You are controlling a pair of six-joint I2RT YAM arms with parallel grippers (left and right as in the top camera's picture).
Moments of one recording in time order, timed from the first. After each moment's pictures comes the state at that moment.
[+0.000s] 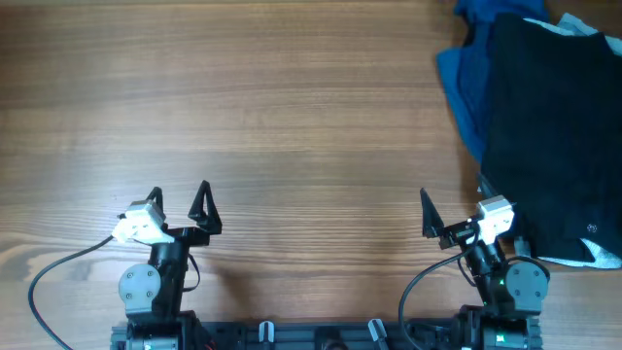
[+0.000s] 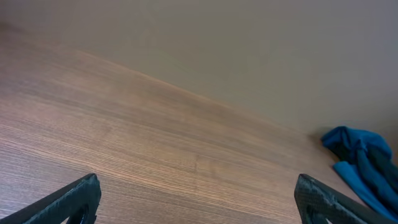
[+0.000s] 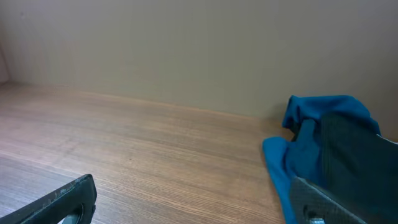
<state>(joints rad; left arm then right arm) 0.07 0.01 0.01 -0.06 0.12 -0.40 -0.10 0.02 0.01 0.03 -0.38 -0.04</state>
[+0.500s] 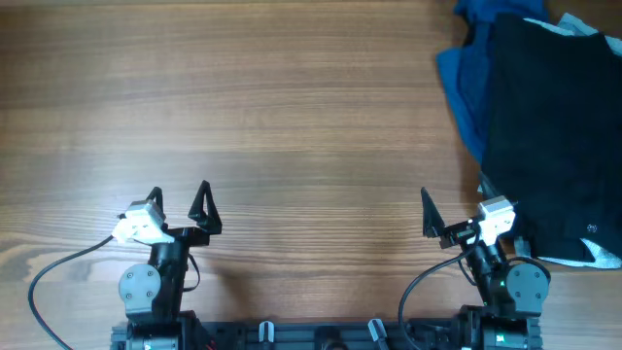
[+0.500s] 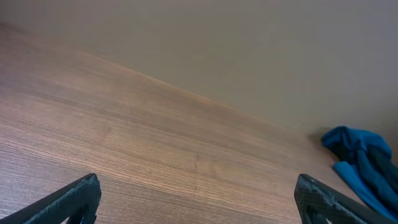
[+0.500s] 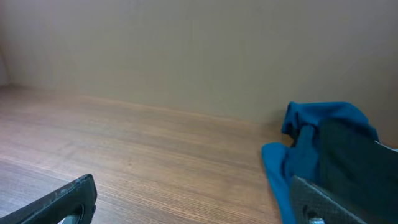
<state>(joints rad) 0.07 0.01 0.01 -0.06 0.12 -0.40 -0.10 0.02 0.01 0.05 -0.39 -0.04</state>
